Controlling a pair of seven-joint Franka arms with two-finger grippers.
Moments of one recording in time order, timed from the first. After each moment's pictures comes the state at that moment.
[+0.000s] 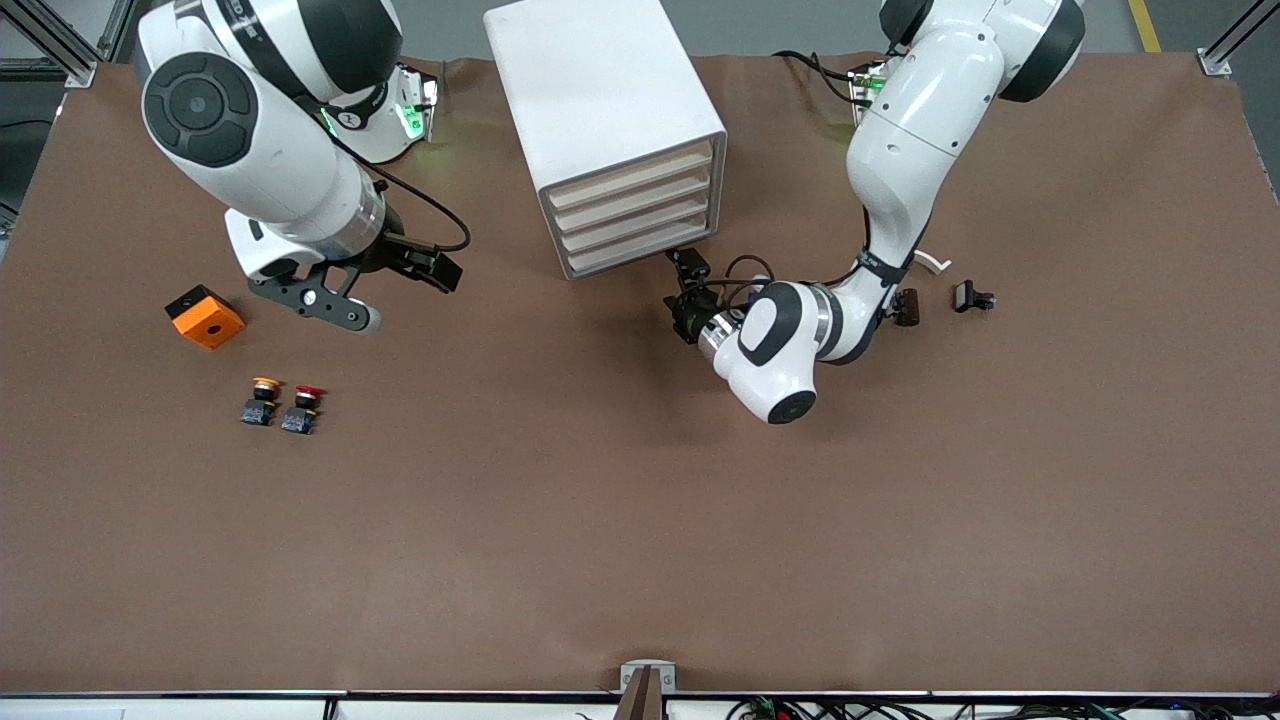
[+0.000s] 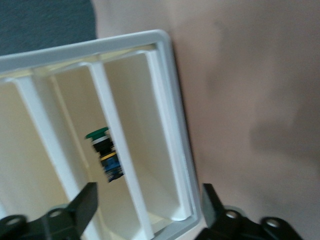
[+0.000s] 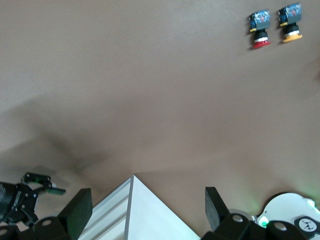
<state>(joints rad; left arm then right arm) -0.47 0.85 -0.13 -1.52 -0.87 1.61 -2.02 0.39 0.19 0.05 -1.50 0.08 1.53 0.83</state>
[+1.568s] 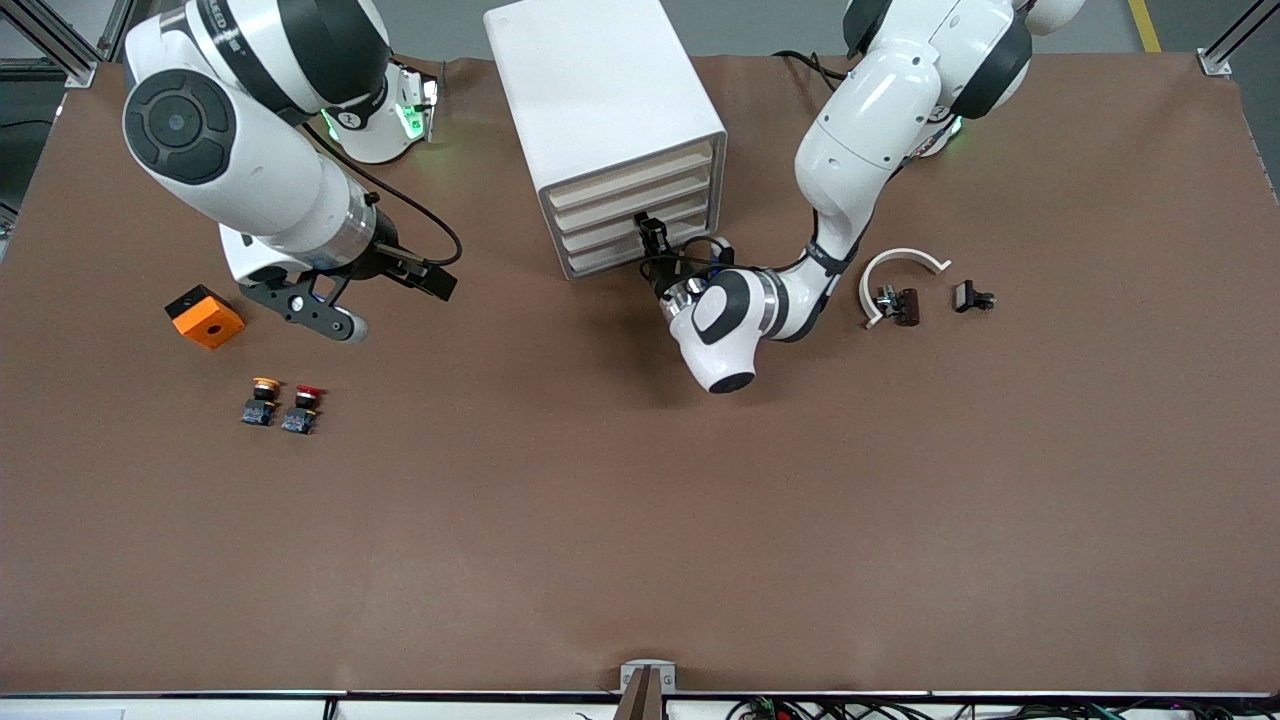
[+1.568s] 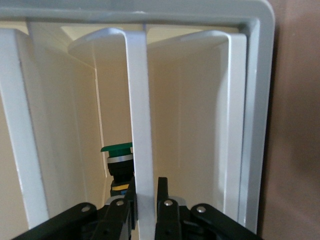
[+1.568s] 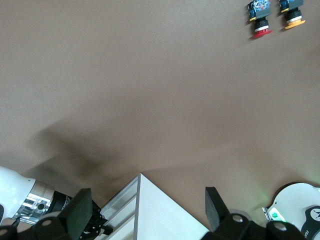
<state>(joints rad) -0.59 0.94 -0.13 -1.52 -0.97 1.51 -2.18 0.37 0.20 0.05 -1.50 0.12 1.53 0.86</state>
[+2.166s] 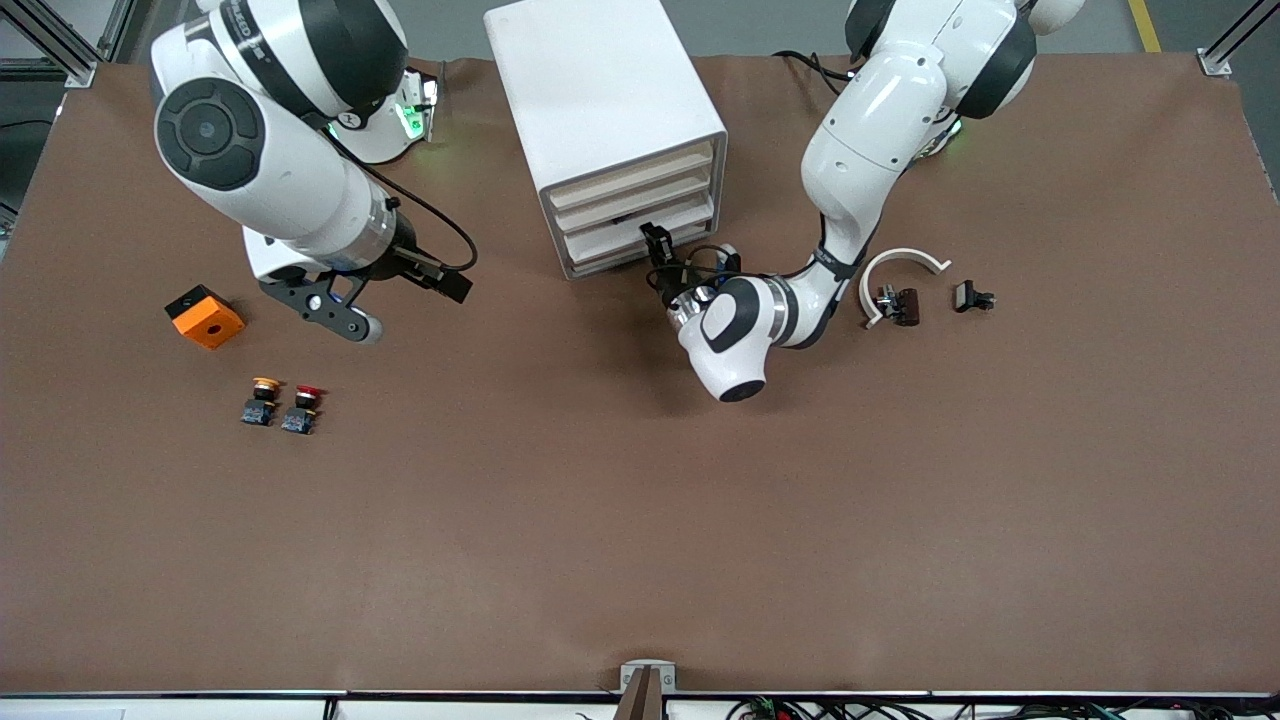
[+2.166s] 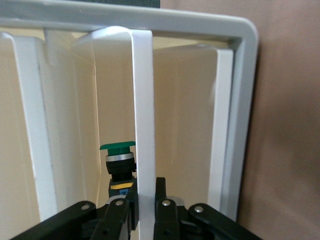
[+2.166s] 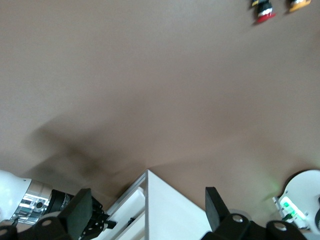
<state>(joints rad) -0.58 0.94 -0.09 -1.50 -0.97 1.49 -2.22 0.39 0.22 0.06 -1.50 0.14 1.54 0.97</state>
